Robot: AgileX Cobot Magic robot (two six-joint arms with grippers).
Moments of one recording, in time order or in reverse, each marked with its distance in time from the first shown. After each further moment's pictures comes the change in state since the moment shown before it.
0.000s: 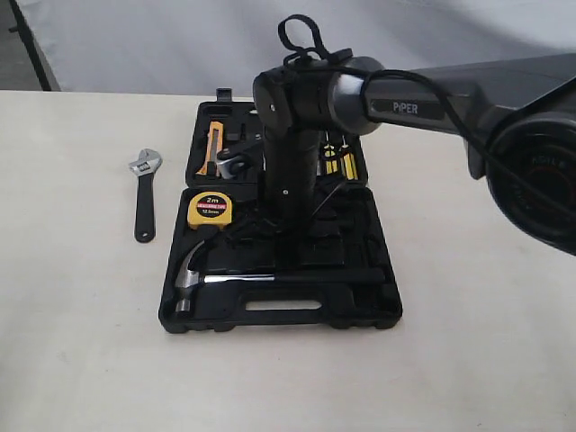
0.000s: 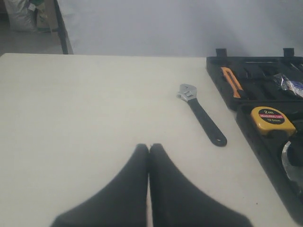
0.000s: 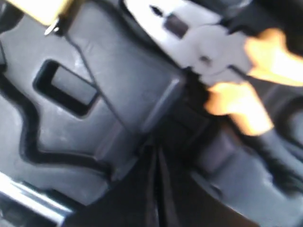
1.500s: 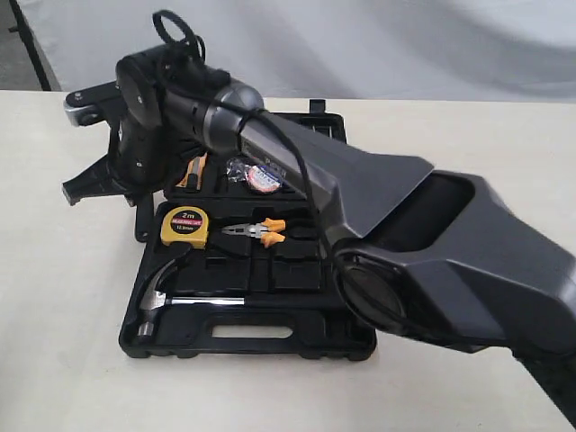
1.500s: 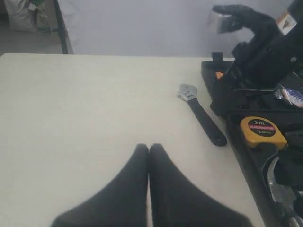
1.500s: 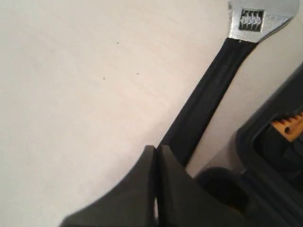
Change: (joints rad) left arm 0.000 0.000 0.000 0.000 0.000 0.000; right arm 0.186 0.366 -0.807 0.065 -0.018 0.100
